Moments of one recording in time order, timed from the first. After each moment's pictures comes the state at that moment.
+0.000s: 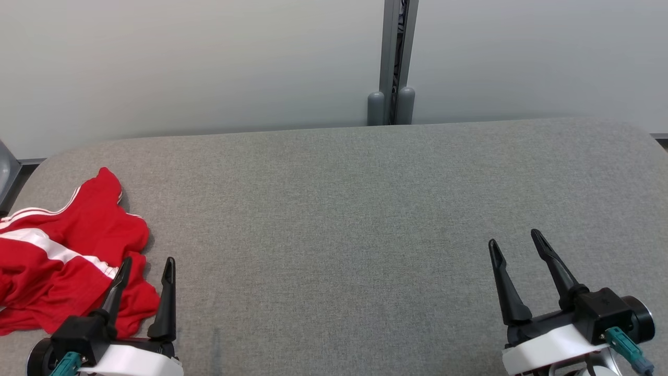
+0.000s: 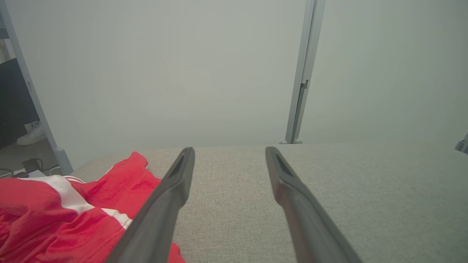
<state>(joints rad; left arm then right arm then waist) 0.01 0.11 0.05 0.20 -0.18 -0.13 -0.26 -0.04 -0.05 0.10 0.12 0.06 0.13 -0.26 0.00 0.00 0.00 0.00</state>
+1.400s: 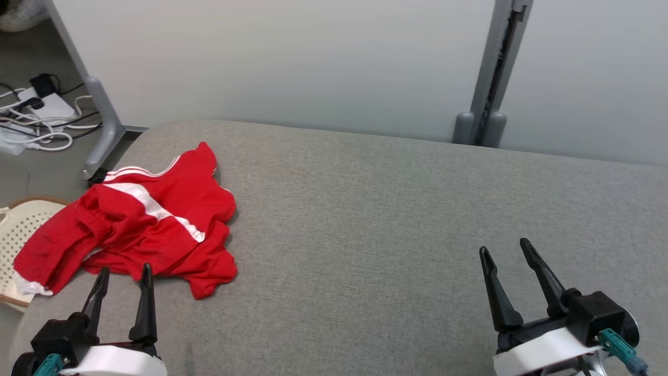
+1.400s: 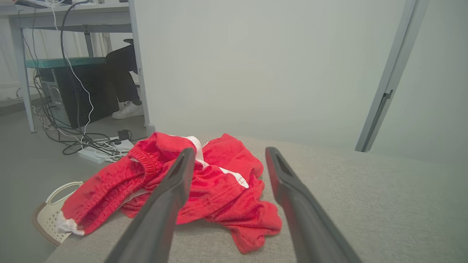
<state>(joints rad) -0.01 0.10 0.13 0.27 -0.19 -0.12 -0.26 -0.04 -0.05 0.14 0.16 0.15 0.13 -0.26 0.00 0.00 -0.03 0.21</state>
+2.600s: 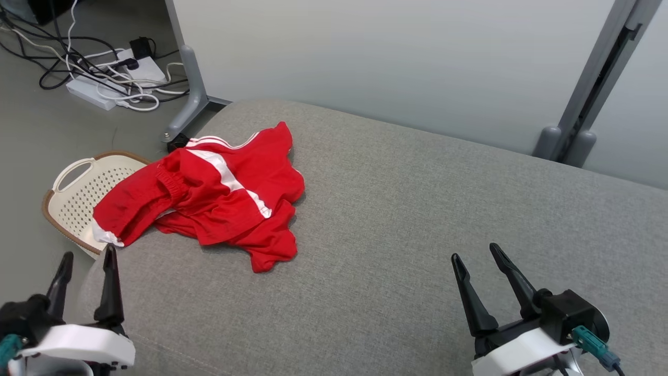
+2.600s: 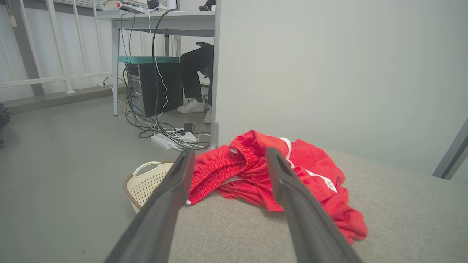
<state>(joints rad) -0.06 0.15 0.17 0.33 -0.25 -0.12 -0.25 -0.06 -0.05 0.23 0.21 0.19 0.13 -0.26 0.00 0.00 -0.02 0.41</state>
